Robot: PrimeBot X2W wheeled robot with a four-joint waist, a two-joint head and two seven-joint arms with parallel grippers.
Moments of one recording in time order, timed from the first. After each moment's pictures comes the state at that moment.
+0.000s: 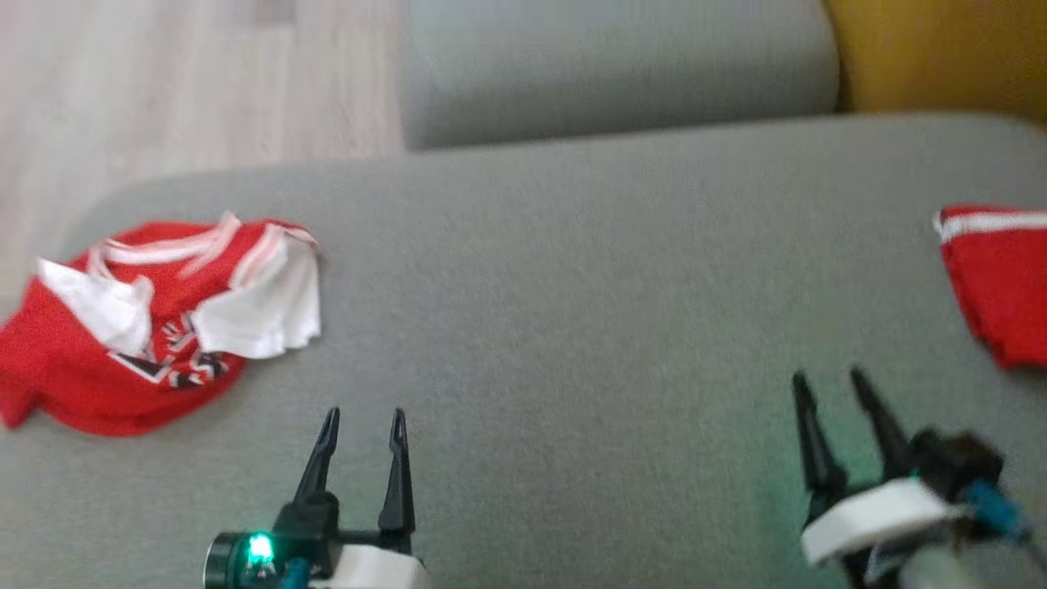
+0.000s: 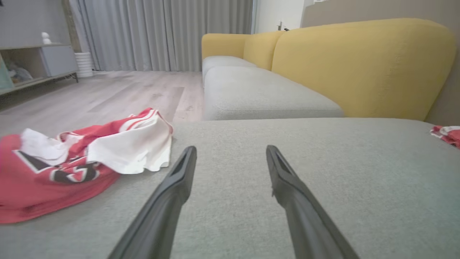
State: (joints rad) left arm 0.01 0.05 -0.33 0.25 -0.21 0.15 -0.26; right arm -0.06 -0.18 0.13 0.39 0.29 0.12 -0.25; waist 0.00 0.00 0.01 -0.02
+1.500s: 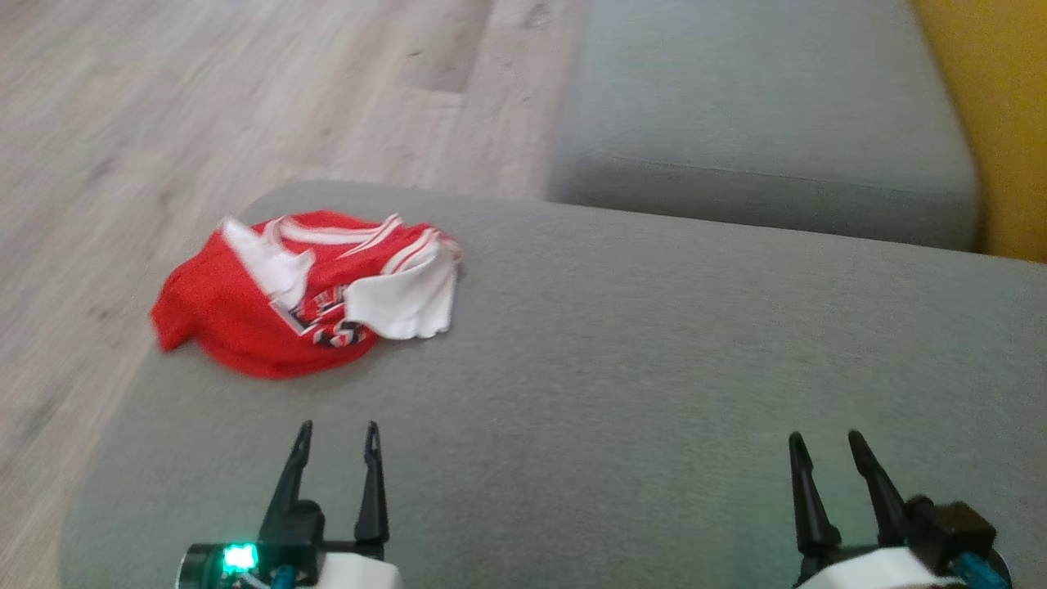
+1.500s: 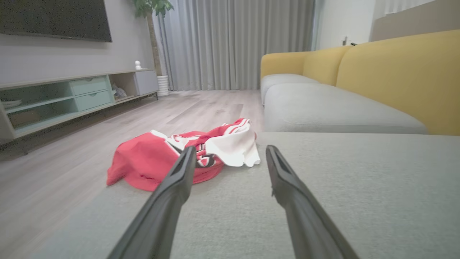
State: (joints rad) left arm 0.02 0.05 -0.26 0.32 -0.10 0.16 -0.26; right arm 0.16 -0.04 0.04 0.27 0.18 0.12 -0.25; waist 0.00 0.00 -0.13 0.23
